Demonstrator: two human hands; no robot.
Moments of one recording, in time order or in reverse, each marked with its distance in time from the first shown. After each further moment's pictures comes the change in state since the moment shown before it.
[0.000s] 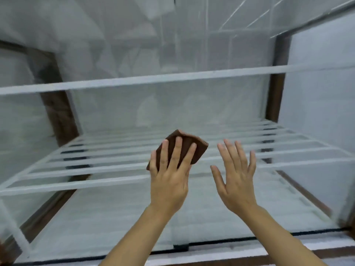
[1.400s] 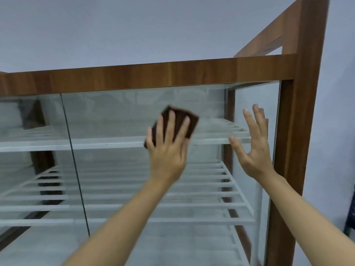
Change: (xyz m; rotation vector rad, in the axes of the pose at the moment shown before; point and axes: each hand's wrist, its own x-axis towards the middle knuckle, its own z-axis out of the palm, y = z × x) left_hand 0.280 0.247 0.011 0.096 0.228 -0.063; right_hand 0.211 0.311 -0.193 0.482 0.146 -0.035
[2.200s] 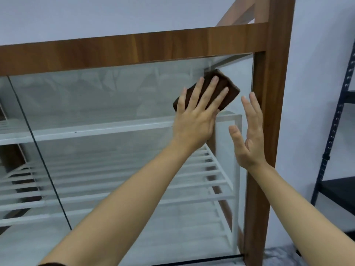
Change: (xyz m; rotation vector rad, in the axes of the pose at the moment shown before) left_hand 0.057 0.100 0.013 -0.090 -0.051 0.288; right_hand -0.033 0.000 -0.034 0.120 0.074 0.078
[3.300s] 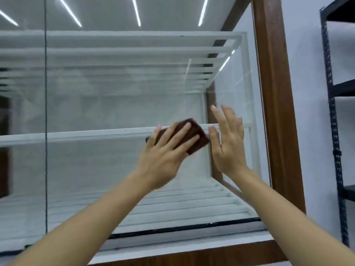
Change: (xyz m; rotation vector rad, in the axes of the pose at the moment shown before) left_hand -0.367 0.002 0.070 0.165 0.054 0.204; right_hand -0.270 0.069 0.106 -0.338 0.113 -0.234
